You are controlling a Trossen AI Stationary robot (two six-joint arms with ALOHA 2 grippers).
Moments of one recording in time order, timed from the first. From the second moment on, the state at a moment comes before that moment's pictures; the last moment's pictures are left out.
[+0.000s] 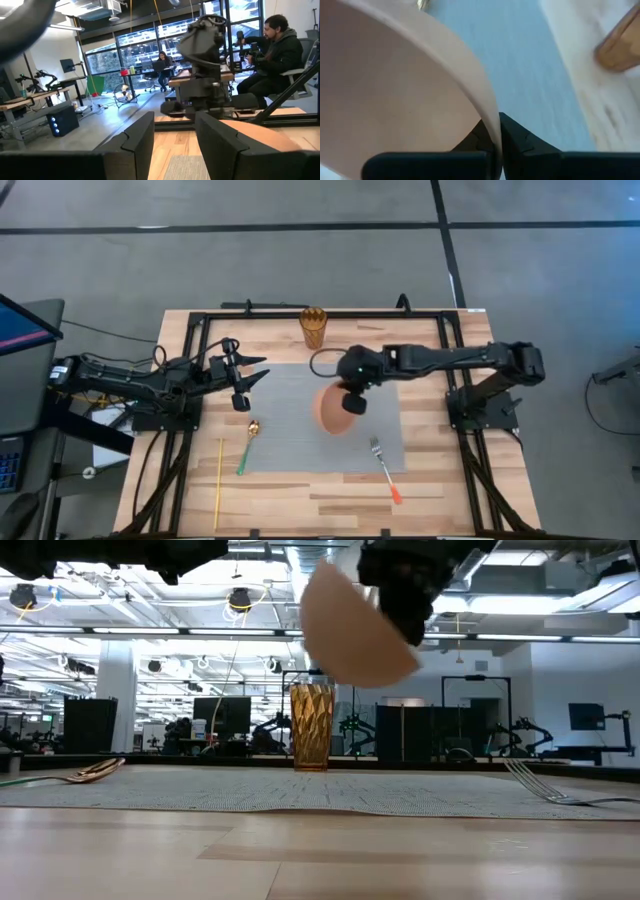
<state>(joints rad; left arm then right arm) -0.10 0.72 0.36 0.55 -0.33 0.27 -0.09 1.37 1.14 -0.52 -0.01 0.17</state>
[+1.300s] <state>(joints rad) -0.10 0.72 0.33 0.56 -0.33 0.22 -0.20 2.02 1.72 -1.06 -0.16 -0.14</state>
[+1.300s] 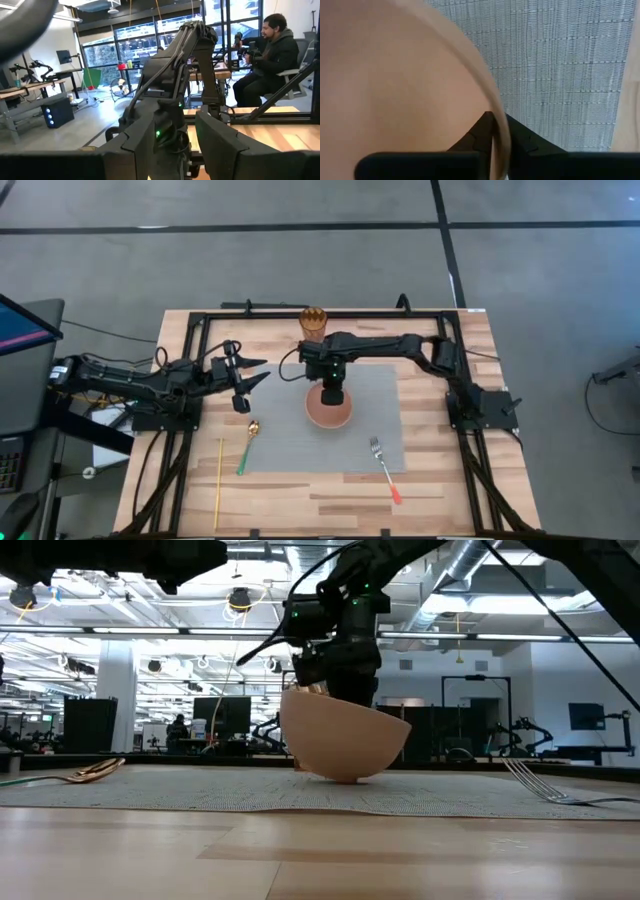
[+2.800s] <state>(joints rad) -0.10 0.72 0.31 0.55 -0.33 0.14 -0.17 2.01 2.05 -1.35 -0.19 0.08</state>
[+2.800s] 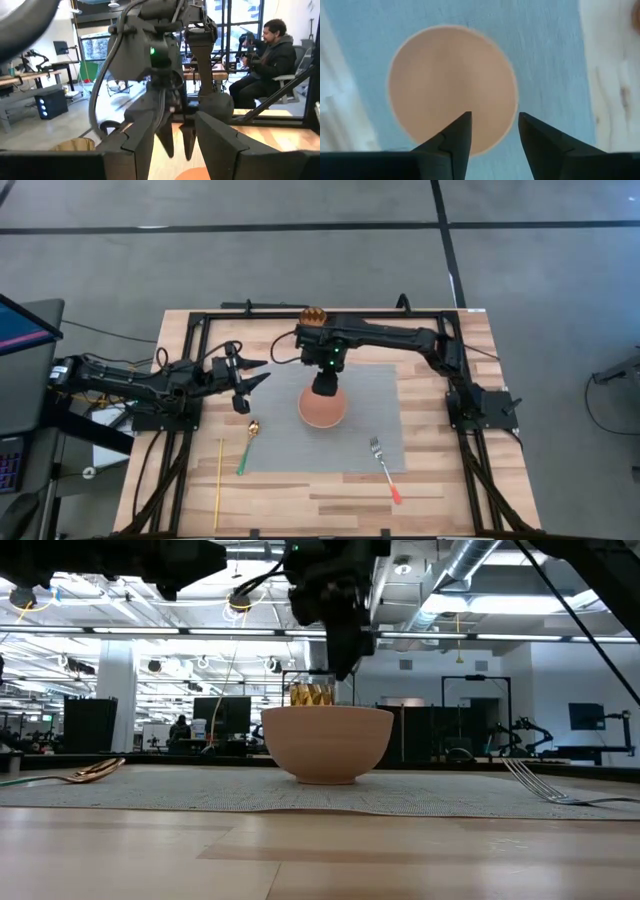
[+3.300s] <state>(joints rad) -0.10 0.72 0.31 0.55 -0.33 0.07 -0.10 1.90 2.22 -1.51 -0.20 0.07</state>
